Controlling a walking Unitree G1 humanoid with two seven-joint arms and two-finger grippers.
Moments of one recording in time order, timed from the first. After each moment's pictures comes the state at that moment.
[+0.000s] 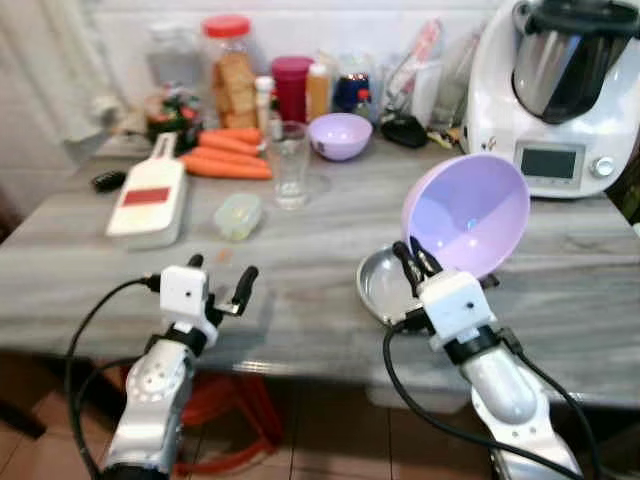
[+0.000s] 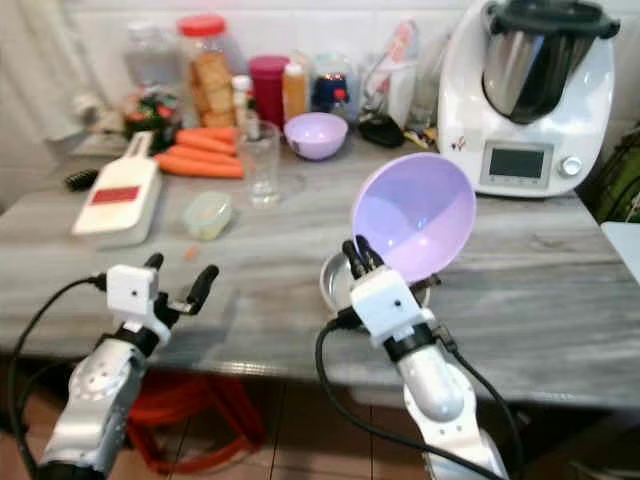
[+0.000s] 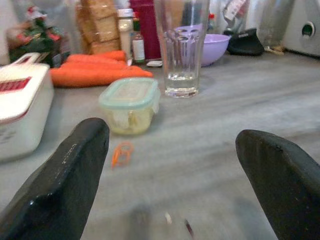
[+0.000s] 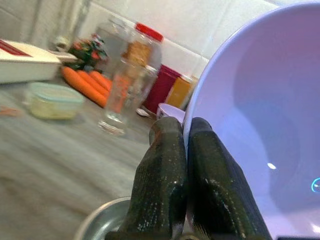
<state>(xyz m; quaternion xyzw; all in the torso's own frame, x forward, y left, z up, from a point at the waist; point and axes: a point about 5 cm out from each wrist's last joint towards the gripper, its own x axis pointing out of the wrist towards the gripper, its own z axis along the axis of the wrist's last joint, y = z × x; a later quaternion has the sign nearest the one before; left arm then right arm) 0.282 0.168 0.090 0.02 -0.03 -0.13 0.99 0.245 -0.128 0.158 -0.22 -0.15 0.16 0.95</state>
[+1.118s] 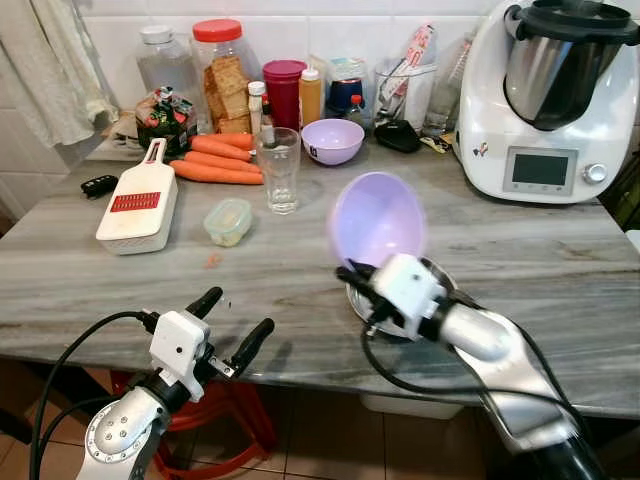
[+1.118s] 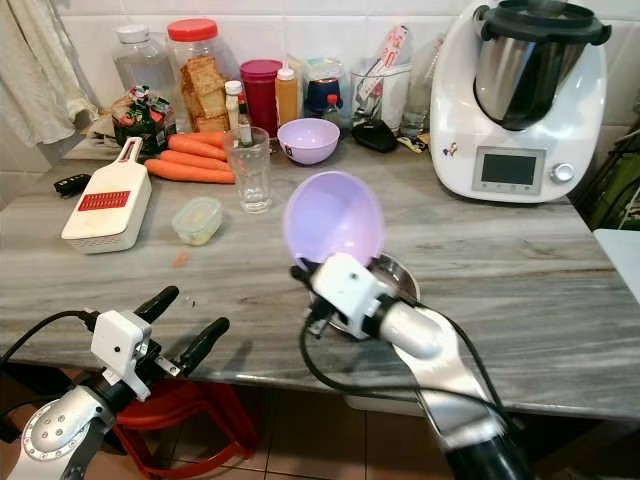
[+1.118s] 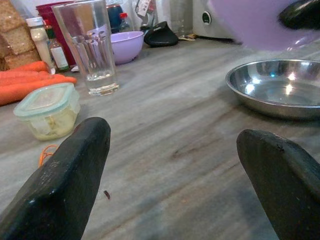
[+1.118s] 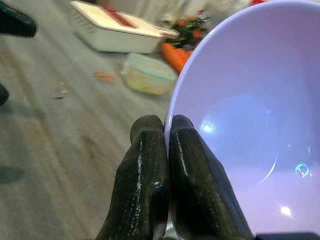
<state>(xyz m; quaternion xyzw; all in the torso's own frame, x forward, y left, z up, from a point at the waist) 0.222 0.176 0.090 0.06 -0.02 -0.27 0.96 0.285 -0.098 0.146 -0.23 -0.05 0.43 0.87</state>
